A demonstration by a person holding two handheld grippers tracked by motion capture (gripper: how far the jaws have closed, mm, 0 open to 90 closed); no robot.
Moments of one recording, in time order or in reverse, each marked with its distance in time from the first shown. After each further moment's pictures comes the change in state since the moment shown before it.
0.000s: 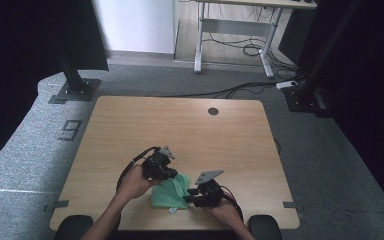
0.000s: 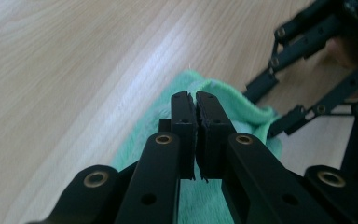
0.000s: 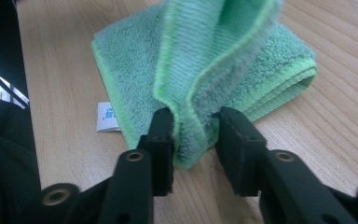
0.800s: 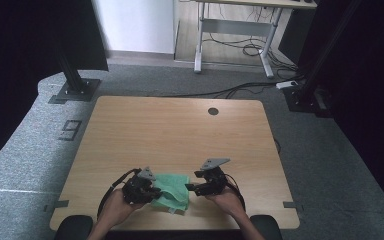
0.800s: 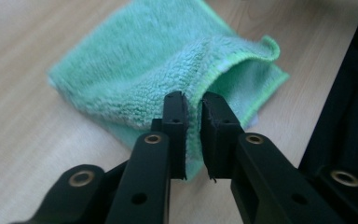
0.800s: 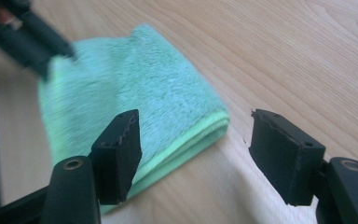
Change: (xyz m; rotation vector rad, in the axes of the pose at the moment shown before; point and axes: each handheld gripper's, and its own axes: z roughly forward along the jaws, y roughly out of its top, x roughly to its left) left arm -0.023 -0.076 -0.009 -0.020 0.000 -0.081; right arm -0.024 0.025 -0.015 -0.072 -0.095 0.037
